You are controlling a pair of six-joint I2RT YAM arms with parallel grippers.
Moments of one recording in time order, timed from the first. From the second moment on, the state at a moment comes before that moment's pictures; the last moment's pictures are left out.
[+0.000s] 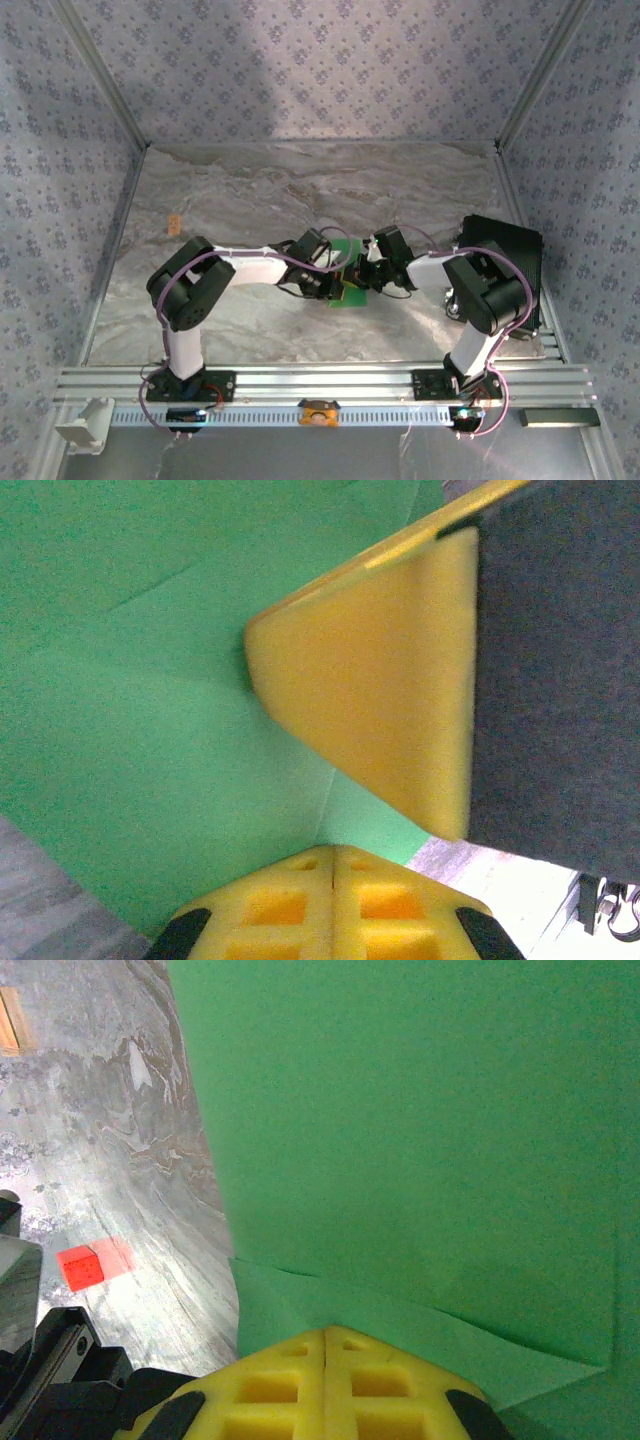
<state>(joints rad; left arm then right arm) -0.83 1.87 0.99 -0.19 0.51 -0.64 0.48 1.71 0.64 0.18 -0.60 0.87</state>
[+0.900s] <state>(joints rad) -0.83 1.64 0.80 -0.19 0.49 -0.64 0.48 1.71 0.64 0.18 -0.60 0.87</state>
